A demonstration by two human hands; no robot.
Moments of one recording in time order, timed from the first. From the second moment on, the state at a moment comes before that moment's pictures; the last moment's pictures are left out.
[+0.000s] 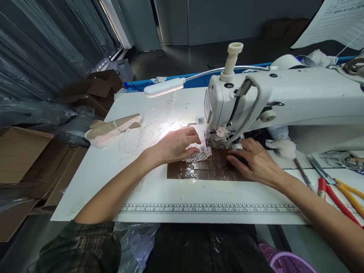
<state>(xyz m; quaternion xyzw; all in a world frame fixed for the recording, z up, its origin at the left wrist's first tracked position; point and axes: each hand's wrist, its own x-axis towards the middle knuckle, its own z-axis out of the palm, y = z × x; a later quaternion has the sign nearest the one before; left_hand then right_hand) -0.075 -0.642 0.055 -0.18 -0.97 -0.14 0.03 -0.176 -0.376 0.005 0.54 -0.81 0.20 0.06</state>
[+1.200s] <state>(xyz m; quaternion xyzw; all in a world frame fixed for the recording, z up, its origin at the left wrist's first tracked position) -0.087 -0.623 -0.017 -0.25 -0.94 -0.15 0.18 -0.170 -0.409 -0.021 0.49 -0.81 0.32 -0.03</state>
